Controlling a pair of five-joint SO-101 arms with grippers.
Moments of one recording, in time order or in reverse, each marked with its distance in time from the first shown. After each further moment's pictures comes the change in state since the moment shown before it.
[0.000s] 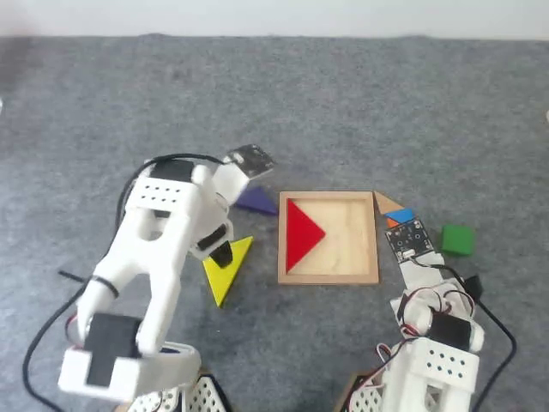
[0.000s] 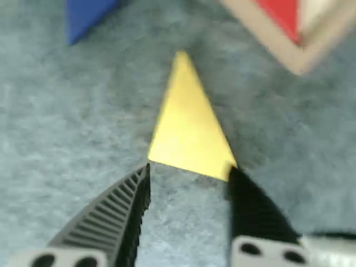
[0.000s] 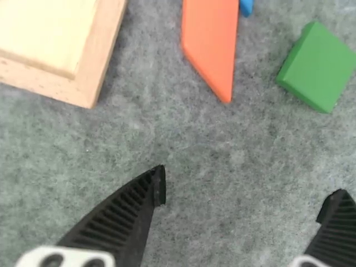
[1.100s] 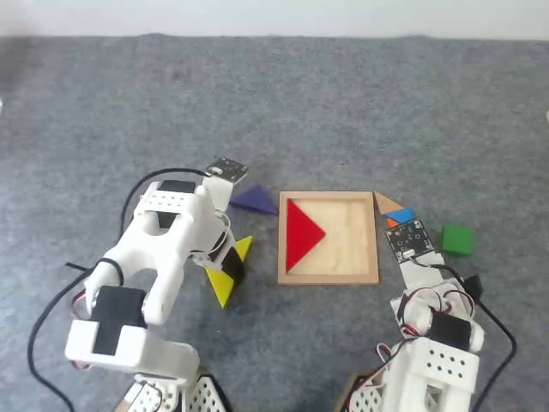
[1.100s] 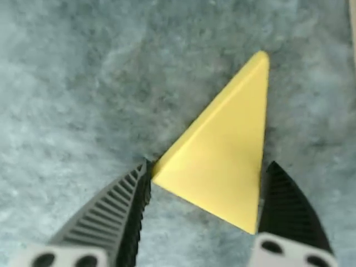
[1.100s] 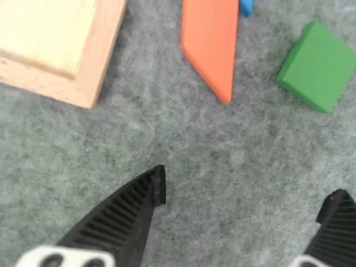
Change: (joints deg) left arm -2.2 7.5 10.0 -14.2 19.9; right arm 0.0 0.0 0.0 0.0 0.0
